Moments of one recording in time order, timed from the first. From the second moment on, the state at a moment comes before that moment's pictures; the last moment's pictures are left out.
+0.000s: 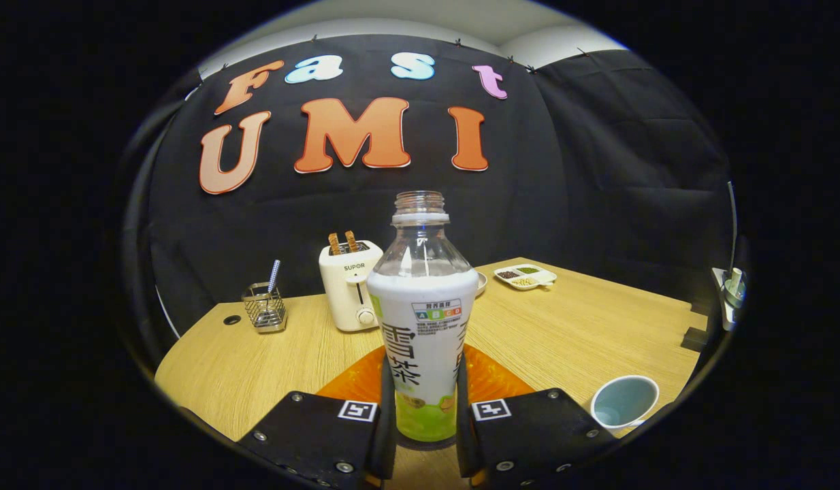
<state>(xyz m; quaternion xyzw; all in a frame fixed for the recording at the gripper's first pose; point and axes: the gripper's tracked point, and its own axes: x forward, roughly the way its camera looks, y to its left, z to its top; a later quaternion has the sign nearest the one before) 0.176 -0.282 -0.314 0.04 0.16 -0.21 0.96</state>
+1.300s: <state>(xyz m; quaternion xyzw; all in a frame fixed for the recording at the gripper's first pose) 0.180 -0.286 -0.350 0.03 0.17 -0.21 0.96</state>
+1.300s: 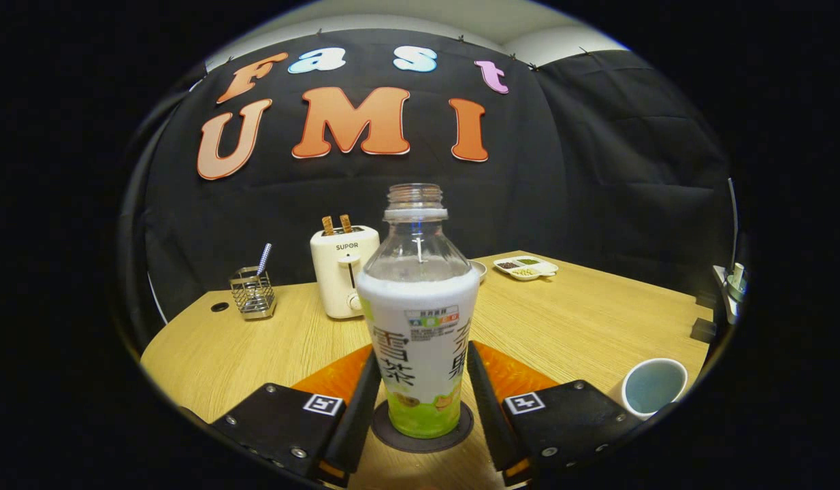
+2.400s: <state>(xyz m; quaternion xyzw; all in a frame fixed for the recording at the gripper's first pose) 0.068 -0.126 -0.107 0.03 0.06 -0.06 1.00</state>
